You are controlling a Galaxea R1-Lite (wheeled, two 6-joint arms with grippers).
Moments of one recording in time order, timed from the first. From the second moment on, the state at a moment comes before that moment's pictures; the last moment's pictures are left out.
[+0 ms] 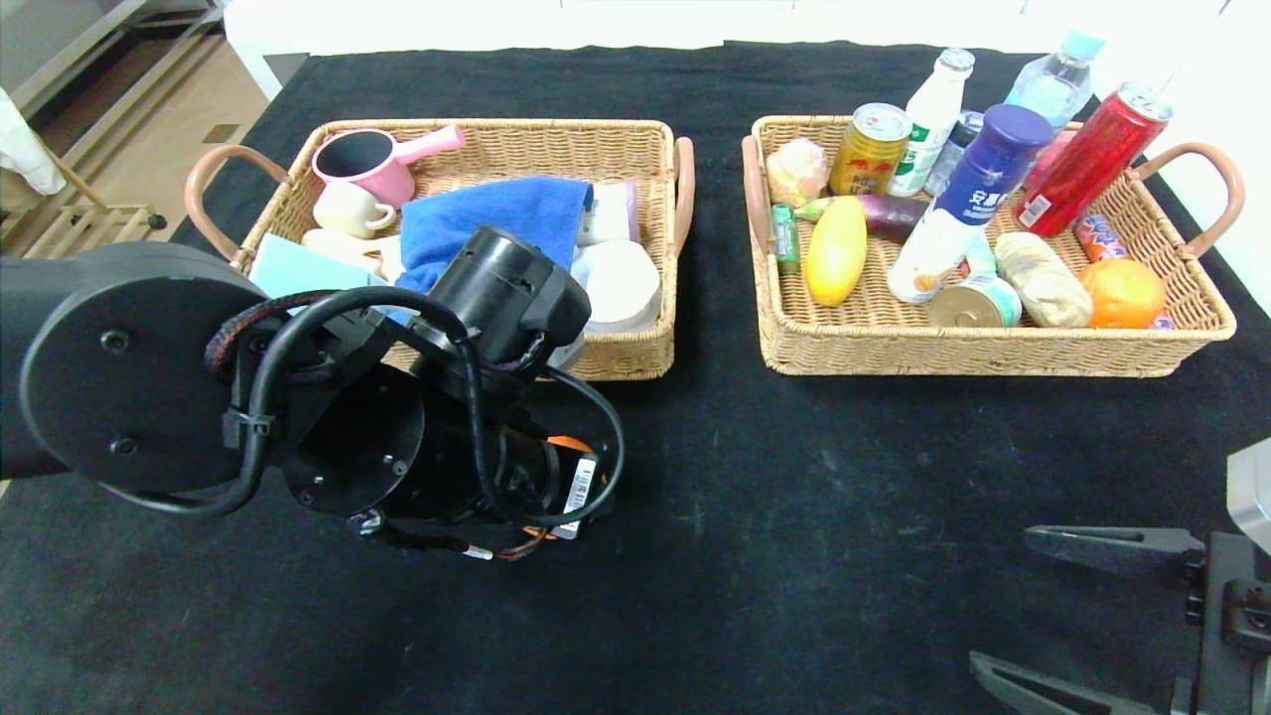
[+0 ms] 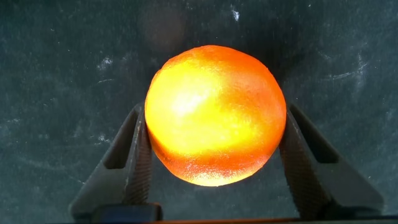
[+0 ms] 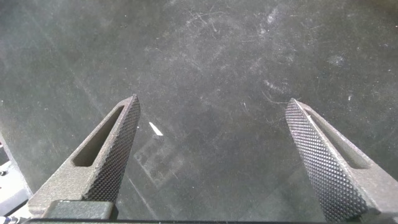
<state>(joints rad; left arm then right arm) -0.70 1.74 -1.38 0.53 0.32 -0.29 0.56 1.11 -0.52 -0.21 0.21 -0.15</state>
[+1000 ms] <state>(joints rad) -0.74 1.67 -1.38 0.53 0.31 -0.28 0.55 1.03 -0.56 -0.20 0.22 -0.14</state>
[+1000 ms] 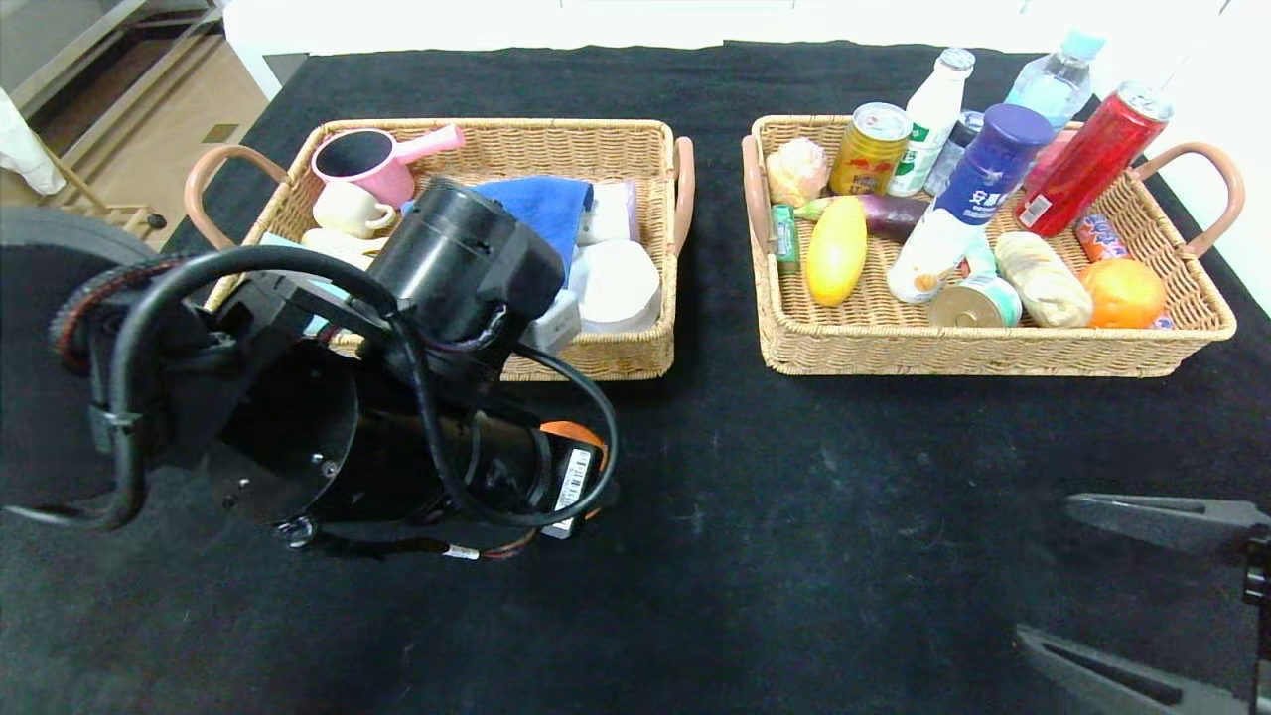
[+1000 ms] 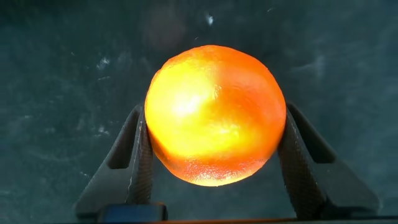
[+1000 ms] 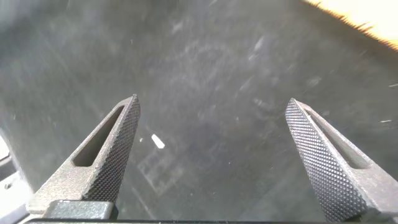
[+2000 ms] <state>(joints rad) -0.97 1.87 -1.66 0.41 0.31 -0.25 0.41 0.94 -0.70 -0.11 0.22 -0.11</state>
